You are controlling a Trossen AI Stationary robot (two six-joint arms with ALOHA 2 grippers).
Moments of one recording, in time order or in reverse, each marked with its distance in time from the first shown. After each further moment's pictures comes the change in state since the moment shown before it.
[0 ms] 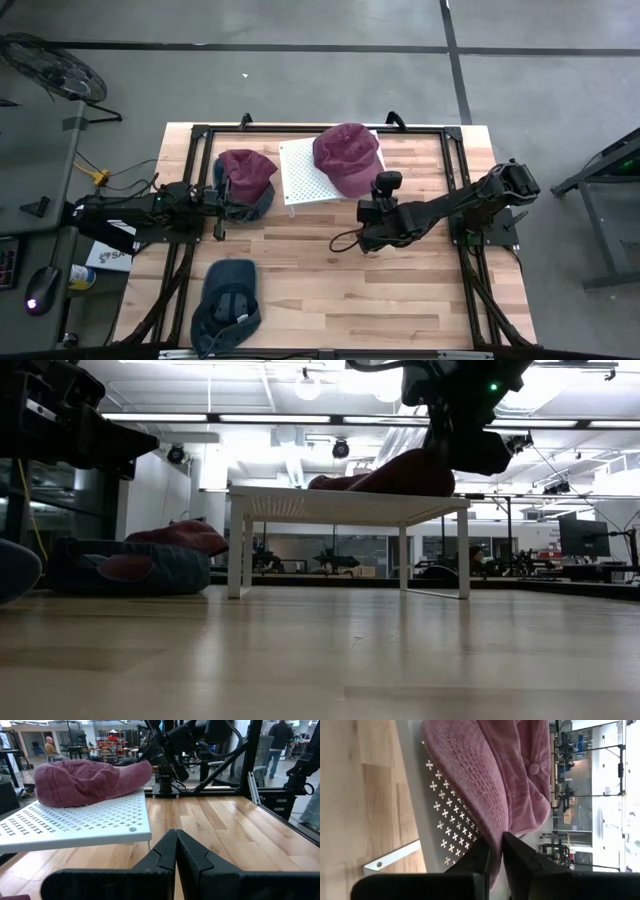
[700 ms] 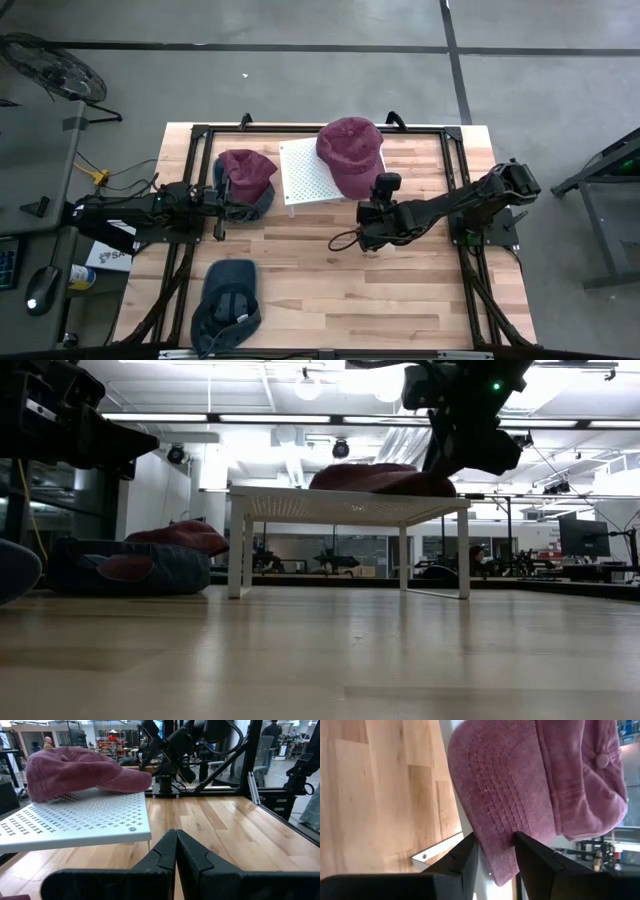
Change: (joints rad) left arm 0.000 0.000 0.000 0.000 0.000 0.000; right arm -0.019 -0.003 0.001 0.008 -0.174 0.070
